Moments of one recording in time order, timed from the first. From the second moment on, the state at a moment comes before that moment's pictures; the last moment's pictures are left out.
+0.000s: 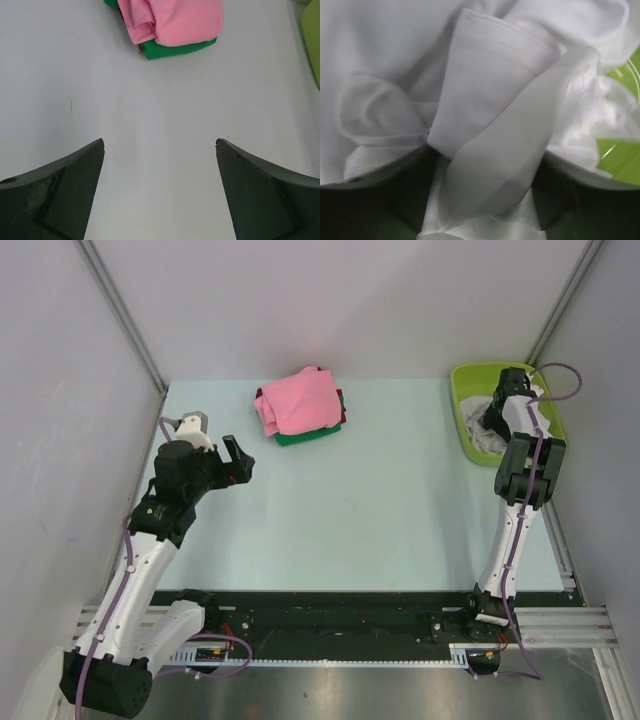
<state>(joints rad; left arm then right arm) -0.19 0.87 0.89 -0.43 0.03 -0.33 -0.23 2.41 2.06 -0.68 0.36 0.48</state>
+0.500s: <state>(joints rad) -0.19 0.87 0.89 -0.43 0.03 -0.33 -0.15 2.32 2.13 -0.71 0.35 0.49</state>
